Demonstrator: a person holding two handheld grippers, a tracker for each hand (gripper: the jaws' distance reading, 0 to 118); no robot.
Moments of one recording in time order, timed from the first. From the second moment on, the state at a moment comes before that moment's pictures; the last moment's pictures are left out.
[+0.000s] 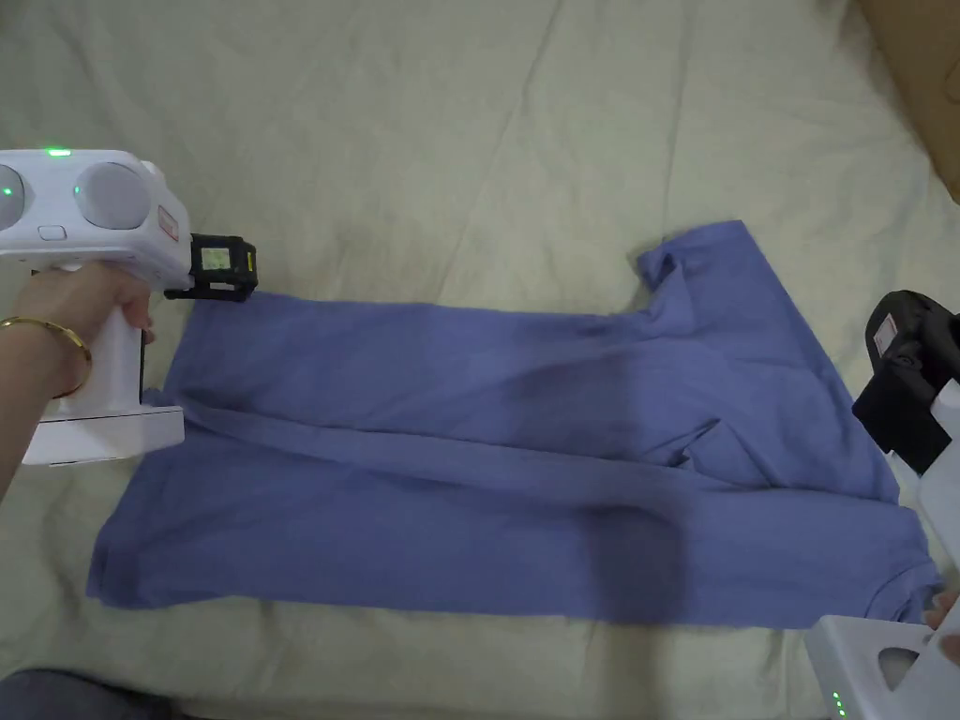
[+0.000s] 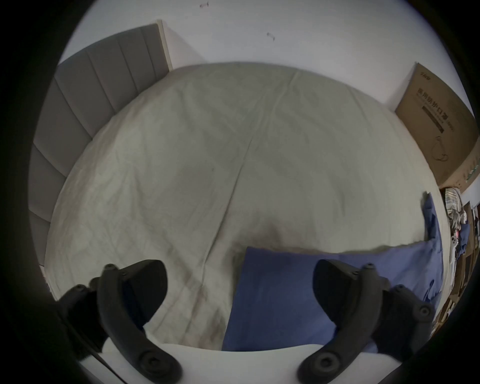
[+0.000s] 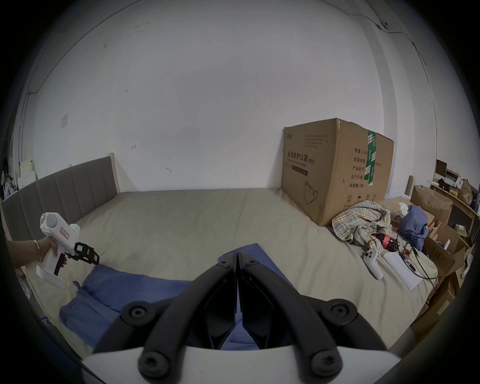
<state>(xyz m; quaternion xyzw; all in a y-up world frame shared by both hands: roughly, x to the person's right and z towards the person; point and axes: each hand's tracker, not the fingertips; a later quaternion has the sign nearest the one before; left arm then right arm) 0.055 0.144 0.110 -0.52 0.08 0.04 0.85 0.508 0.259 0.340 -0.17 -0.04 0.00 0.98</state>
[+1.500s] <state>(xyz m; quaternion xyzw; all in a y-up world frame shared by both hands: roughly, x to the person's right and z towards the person) 0.051 0.182 0.149 -0.43 0.02 0.12 0.89 0.633 0.114 0.081 -0.55 -0.12 -0.02 0.82</state>
